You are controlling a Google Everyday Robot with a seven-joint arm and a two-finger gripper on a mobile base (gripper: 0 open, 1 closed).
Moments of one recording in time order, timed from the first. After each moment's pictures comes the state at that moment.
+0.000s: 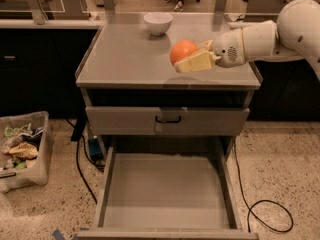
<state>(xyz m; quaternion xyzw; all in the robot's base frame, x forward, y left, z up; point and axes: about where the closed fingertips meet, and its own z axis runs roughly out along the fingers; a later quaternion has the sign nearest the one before) 0.650 -0.090 0.924 -0.45 0.71 0.34 0.43</state>
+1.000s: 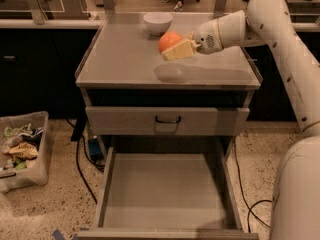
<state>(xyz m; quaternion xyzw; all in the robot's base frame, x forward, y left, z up) 0.734 -0.060 0.912 -0.46 0.71 0.33 0.42</state>
